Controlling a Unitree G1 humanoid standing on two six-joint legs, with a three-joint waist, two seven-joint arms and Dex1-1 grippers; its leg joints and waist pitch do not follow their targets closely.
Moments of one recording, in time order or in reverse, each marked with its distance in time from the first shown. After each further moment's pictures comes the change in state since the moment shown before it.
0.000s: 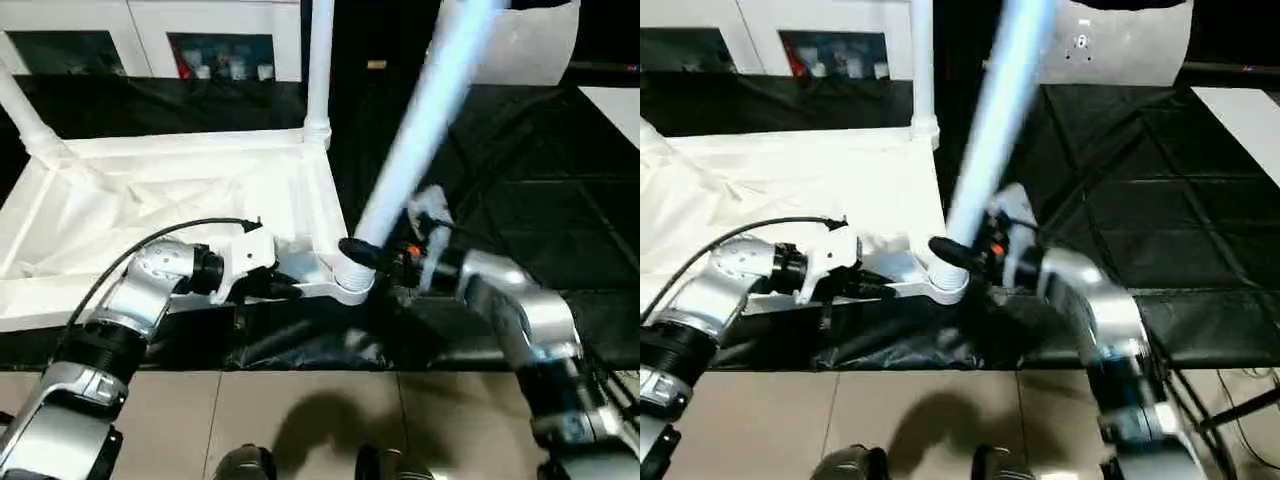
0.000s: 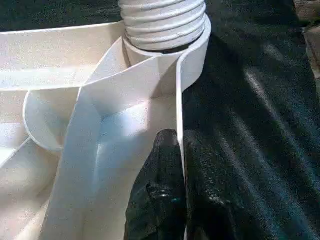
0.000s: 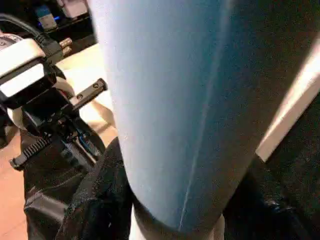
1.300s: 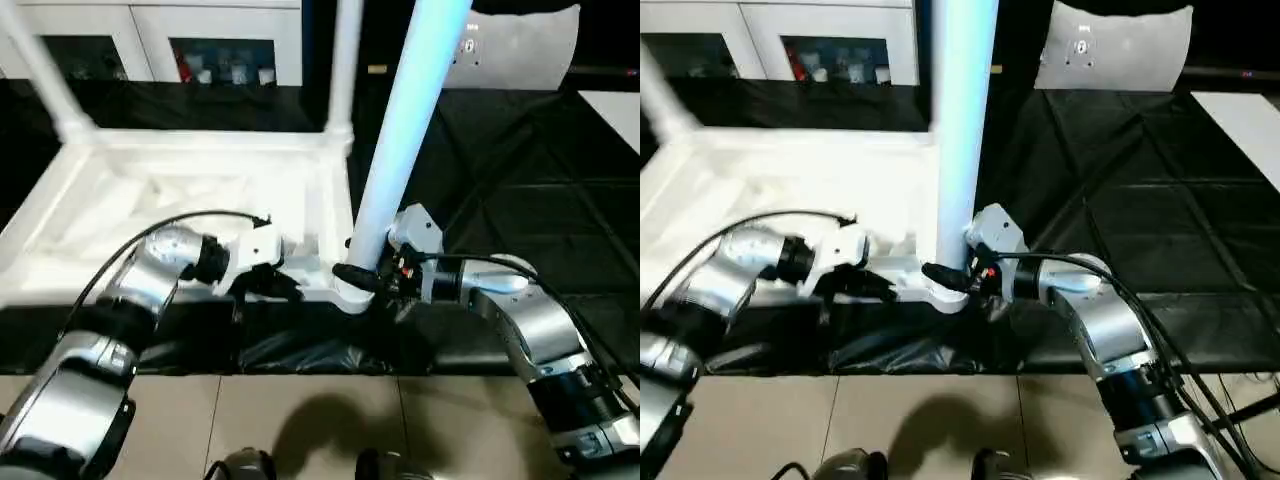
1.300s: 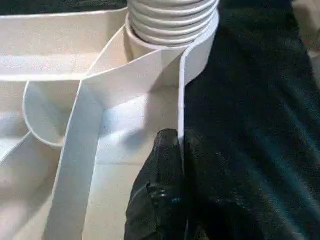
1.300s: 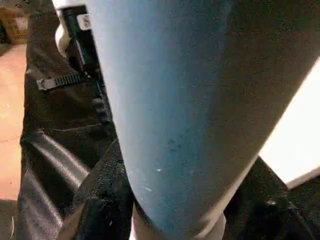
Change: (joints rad) left arm -0.159 -0.006 -0.048 0.234 0.055 -0.118 -0.082; right arm 0.013 -0.084 0.161 -0.090 -0.172 -0.150 0.084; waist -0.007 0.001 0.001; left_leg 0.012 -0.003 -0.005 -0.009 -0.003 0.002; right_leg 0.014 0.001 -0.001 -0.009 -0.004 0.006
